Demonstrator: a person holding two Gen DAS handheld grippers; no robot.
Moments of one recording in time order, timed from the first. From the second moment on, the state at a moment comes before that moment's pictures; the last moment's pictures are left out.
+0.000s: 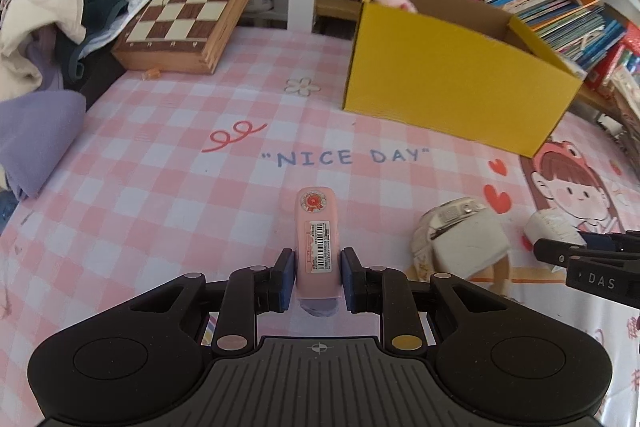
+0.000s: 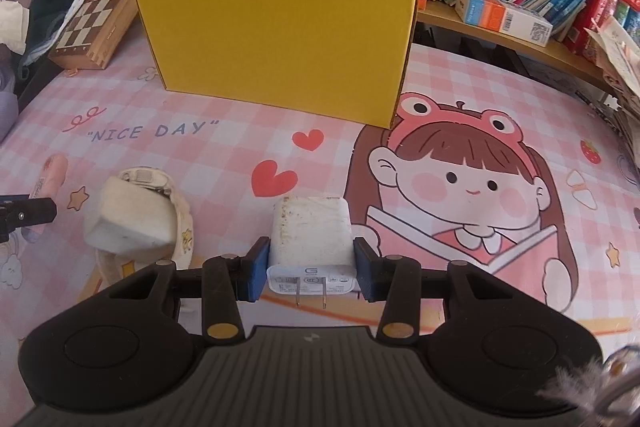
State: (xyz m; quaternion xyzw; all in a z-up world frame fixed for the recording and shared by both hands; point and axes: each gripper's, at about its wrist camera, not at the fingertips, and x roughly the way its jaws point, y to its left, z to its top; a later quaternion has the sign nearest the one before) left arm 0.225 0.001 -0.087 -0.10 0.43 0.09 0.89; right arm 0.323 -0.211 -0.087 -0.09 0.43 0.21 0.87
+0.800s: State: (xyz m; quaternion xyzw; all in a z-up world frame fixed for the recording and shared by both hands) left arm 0.193 -0.022 0.019 0.02 0.34 -0.09 0.94; right arm 0.252 -0.230 0.019 -0.12 0.35 0.23 0.90
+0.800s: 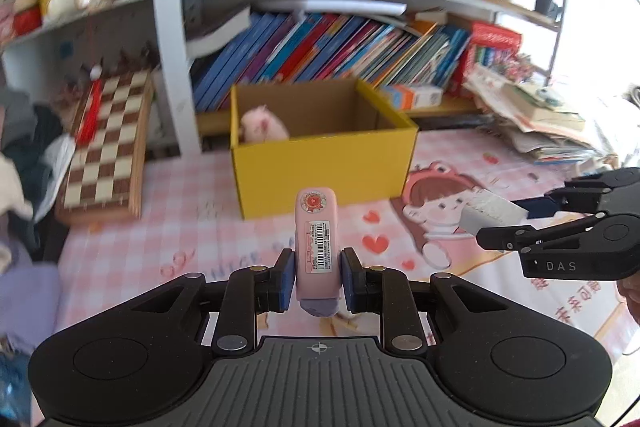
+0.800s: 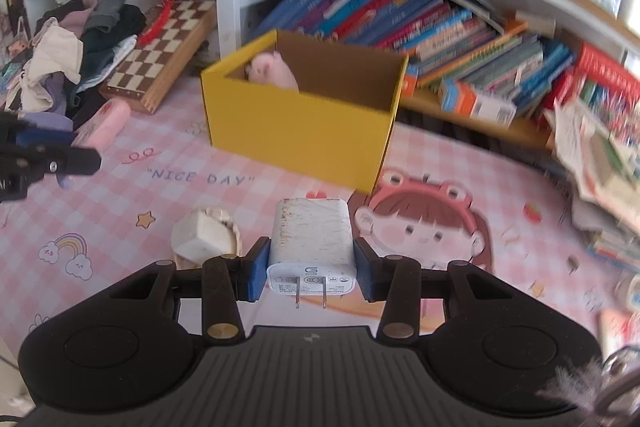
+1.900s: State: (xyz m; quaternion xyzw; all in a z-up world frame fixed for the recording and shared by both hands) left arm 0.309 -0.031 0.077 0.07 0.31 -0.07 0.94; right arm 0.385 -0.217 0.087 -0.16 0.30 0.30 0.89
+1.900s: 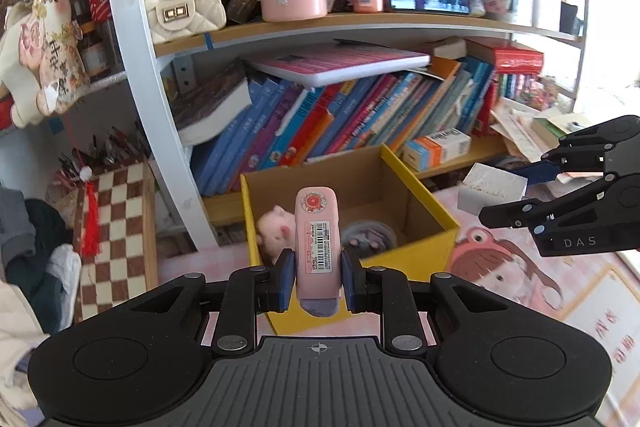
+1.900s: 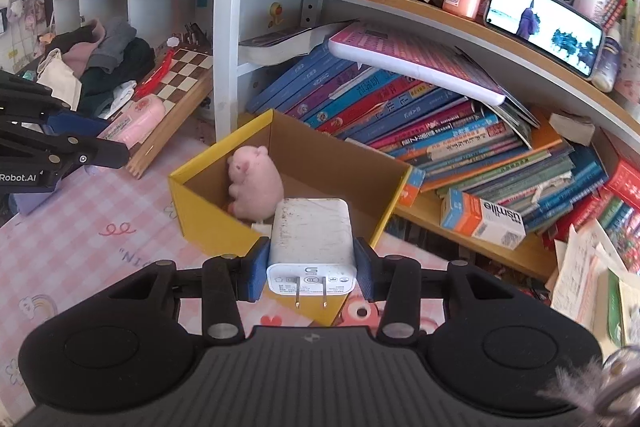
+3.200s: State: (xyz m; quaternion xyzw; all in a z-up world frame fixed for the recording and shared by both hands) left arm 0.484 -0.052 -0.035 0.07 0.43 -0.03 0.90; right arm 0.548 -0.121 -0.019 -0.26 0.37 0.32 0.83
